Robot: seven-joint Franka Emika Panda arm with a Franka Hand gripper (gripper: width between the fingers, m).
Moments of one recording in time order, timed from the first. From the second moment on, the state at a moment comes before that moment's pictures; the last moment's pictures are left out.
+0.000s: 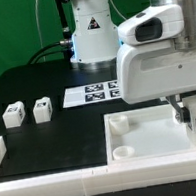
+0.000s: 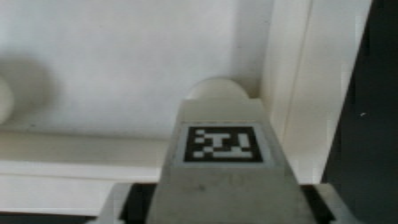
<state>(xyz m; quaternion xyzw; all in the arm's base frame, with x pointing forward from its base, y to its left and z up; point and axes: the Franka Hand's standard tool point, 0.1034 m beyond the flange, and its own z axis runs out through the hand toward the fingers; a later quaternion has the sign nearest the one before) 0.627 0.113 0.066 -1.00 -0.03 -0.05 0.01</state>
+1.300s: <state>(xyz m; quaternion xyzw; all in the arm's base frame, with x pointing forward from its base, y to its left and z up) 0.623 0.114 0.065 -0.81 0.58 -0.02 0.05</state>
